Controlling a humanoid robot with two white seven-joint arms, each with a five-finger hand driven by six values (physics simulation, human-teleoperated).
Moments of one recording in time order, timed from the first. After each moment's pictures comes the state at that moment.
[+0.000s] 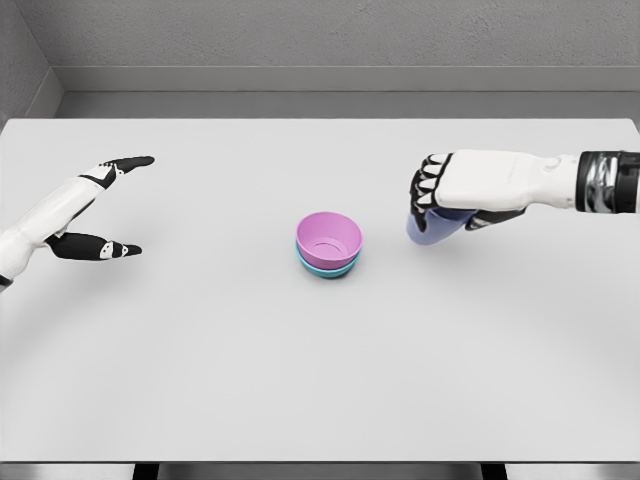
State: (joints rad) left arm -0.14 0.59 -0.01 -1.45 -0.09 -0.61 -0.46; right arm -0.79 -0.87 0.74 -1.62 0.29 -0.61 0.61
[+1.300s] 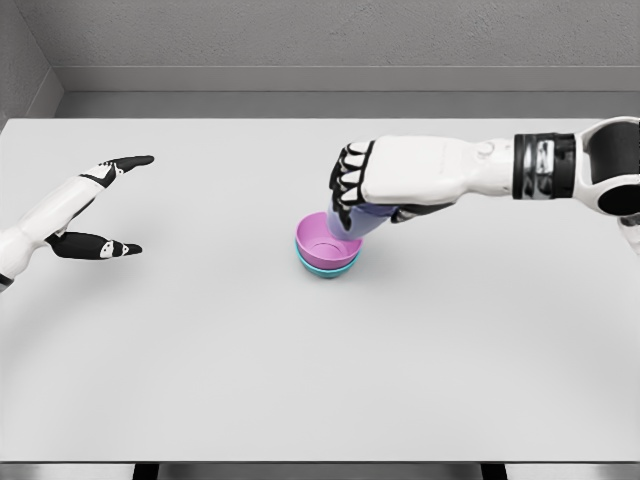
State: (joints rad) left arm -0.15 0.58 -0.01 -1.44 -0.09 -0.61 -0.46; right arm -0.87 -0.71 0.77 -1.68 0.24 -0.61 0.61
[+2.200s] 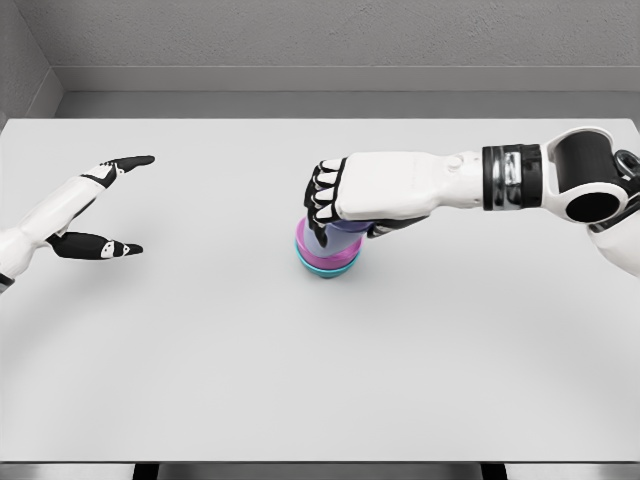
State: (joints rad) left arm -0.15 0.58 -0.01 -1.44 -0.09 -0.61 -0.46; right arm -0.88 -0.66 0.82 -1.67 0.25 -0.61 0.61
